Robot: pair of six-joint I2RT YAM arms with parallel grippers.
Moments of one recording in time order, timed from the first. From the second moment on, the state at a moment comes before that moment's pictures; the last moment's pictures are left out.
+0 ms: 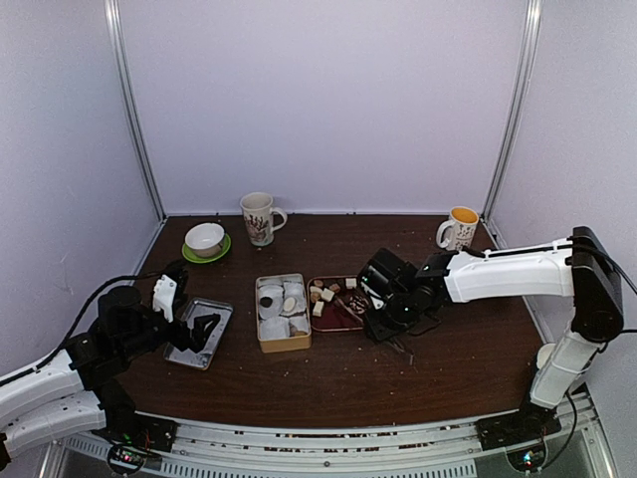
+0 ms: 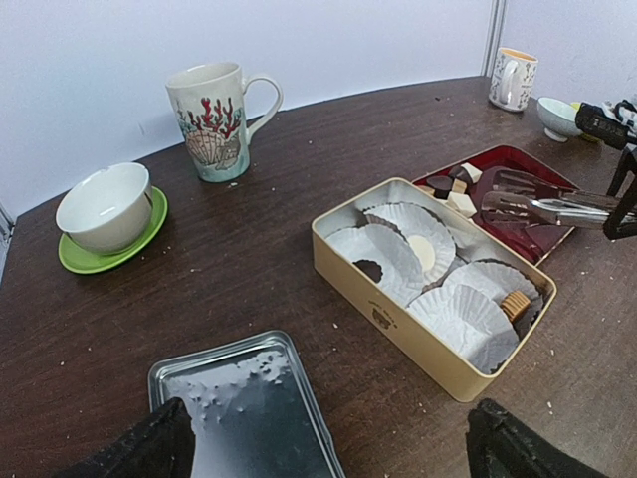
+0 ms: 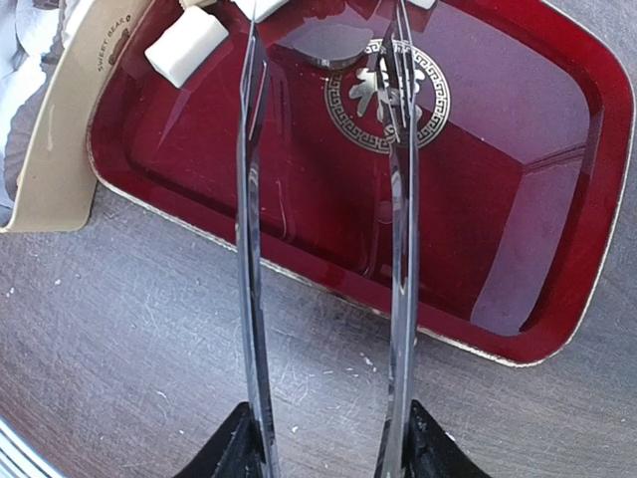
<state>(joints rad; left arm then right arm) -0.64 0.56 0.25 -0.05 -0.09 -0.03 0.92 1.69 1.12 -0.60 0.14 0.46</state>
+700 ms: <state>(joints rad) -0.64 0.56 0.25 -0.05 -0.09 -0.03 0.92 1.72 1.14 -0.59 0.17 0.48</state>
